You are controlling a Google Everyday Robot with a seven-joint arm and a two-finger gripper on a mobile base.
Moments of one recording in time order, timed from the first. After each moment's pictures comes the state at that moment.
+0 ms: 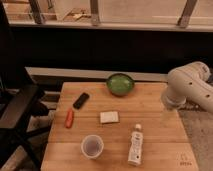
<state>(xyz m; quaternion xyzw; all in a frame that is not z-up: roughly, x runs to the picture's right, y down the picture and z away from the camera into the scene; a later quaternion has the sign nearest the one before) 0.291 0.106 0.682 -0.28 0.02 0.03 0.96</state>
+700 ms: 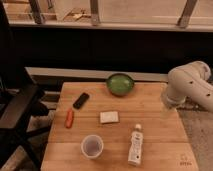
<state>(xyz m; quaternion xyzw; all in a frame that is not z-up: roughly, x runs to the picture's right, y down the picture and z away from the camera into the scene) 0.279 0.086 0.694 -0.26 0.00 0.04 0.97</state>
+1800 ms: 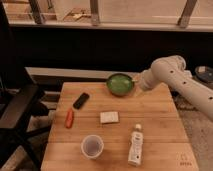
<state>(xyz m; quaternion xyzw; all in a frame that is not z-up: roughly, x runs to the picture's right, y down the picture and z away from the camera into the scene) 0.179 -0.001 0.766 -0.15 -0.14 0.03 0.98</state>
